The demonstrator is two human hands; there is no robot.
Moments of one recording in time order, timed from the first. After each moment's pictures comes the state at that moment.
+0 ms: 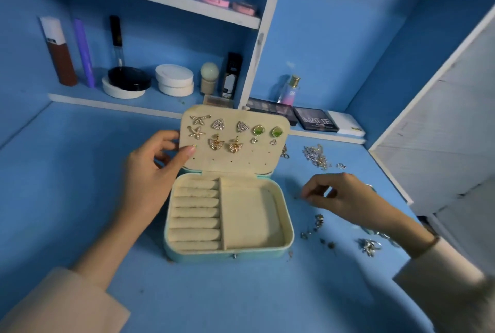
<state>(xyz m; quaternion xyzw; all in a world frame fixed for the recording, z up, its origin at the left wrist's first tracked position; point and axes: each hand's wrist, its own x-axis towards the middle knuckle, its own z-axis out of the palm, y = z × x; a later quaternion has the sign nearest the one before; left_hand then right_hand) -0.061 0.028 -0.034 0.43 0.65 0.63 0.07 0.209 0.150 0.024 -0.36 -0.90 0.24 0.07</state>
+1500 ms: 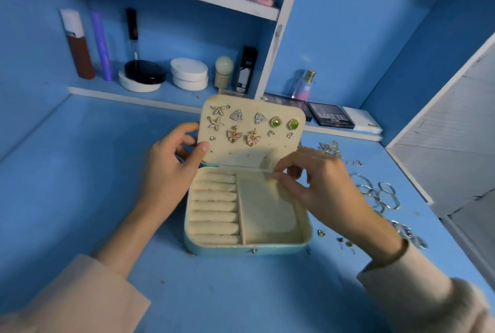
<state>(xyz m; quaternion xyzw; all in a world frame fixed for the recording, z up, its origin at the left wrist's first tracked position) -0.060 0.026 -0.034 0.44 0.64 0.62 0.09 0.146 0.115 0.012 -0.28 -0.92 0.10 0.27</state>
